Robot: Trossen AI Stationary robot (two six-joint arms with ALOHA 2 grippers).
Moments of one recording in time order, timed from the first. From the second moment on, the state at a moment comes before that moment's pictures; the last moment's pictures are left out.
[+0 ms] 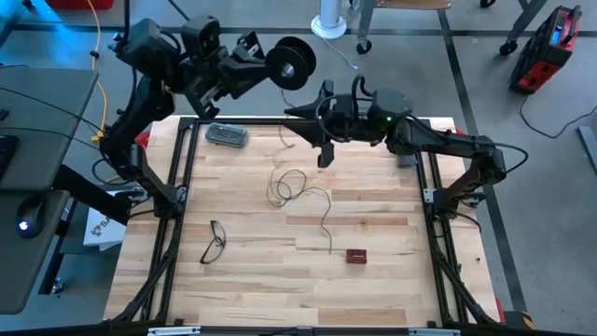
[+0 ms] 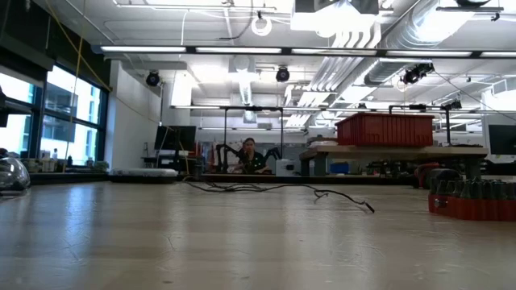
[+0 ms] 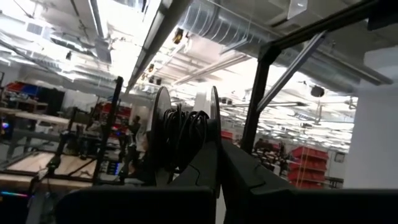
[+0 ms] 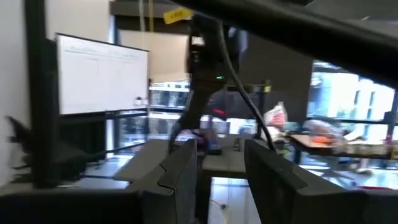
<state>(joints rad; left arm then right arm) 0.23 1.64 2.36 -0.21 0.45 -0.46 -0.10 1.57 1.69 0.13 -0.12 -0.06</state>
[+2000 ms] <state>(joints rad) 0.21 1.64 2.36 -0.23 0.35 -0.44 -0.05 1.57 1.69 0.14 0.10 -0.27</state>
